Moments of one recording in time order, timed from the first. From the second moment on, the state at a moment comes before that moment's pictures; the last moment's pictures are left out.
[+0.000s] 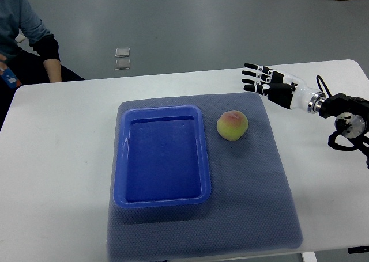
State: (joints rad) left arm -0.02 0.00 -0.04 -0.14 0.01 -0.03 0.13; right arm 0.84 -0.40 0.38 0.66 -0.13 0.50 0.21
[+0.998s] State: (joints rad) left arm -0.01 0.00 -0.04 -0.14 0.01 -0.03 0.13; right arm 0.92 -0.40 0.31 0.78 -1.37 0.32 0.48
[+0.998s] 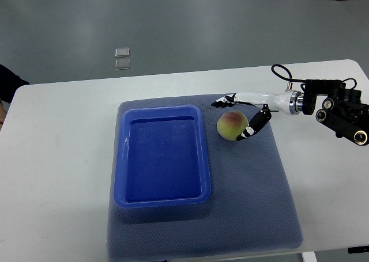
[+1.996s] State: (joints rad) left arm -0.01 0.00 -0.04 -0.15 0.01 -0.03 0.13; right arm 1.04 -0.21 0.21 0.82 -1.37 0.19 0.48
